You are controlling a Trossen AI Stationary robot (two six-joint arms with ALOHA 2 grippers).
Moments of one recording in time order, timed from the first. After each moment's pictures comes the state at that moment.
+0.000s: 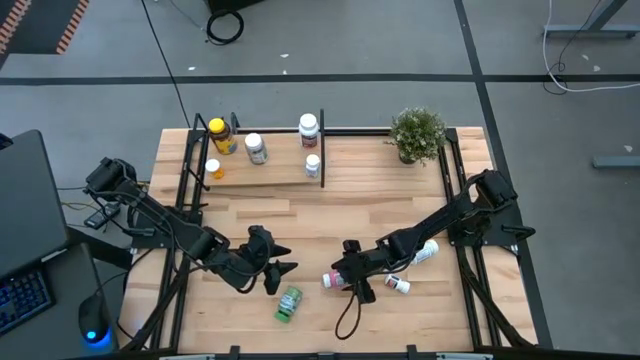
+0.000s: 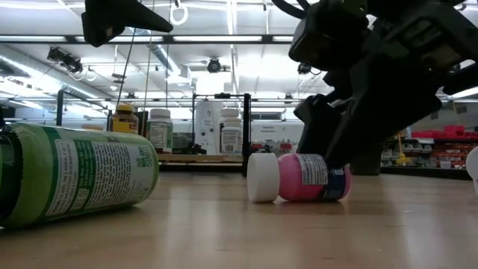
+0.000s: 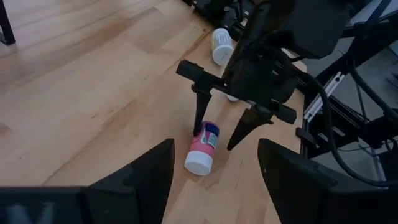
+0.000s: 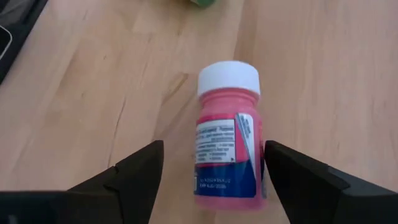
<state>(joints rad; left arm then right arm) -0.60 1.36 0.89 -0.13 -0.66 -0.98 0.40 1.81 0.91 0.06 0.03 0.23</state>
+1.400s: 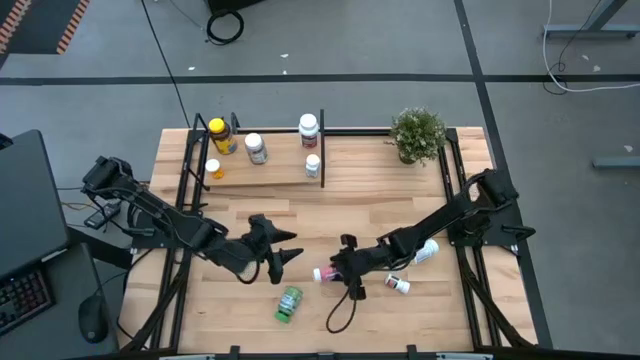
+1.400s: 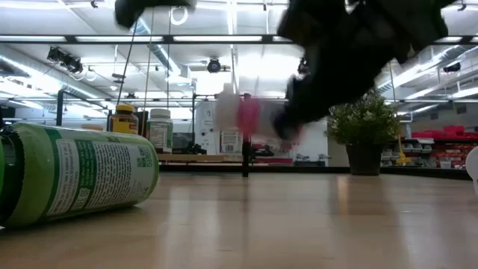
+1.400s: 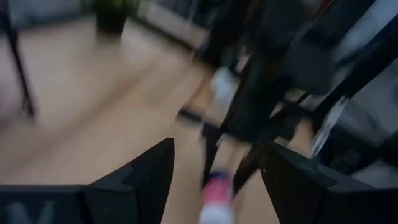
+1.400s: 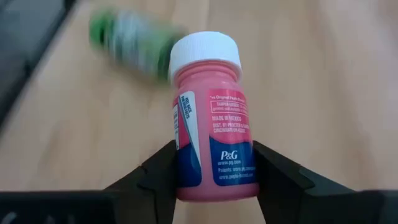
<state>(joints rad) -0.53 1.32 0.89 0.00 -0.73 -0.72 0.39 1.79 0.90 0.18 0.17 0.26</state>
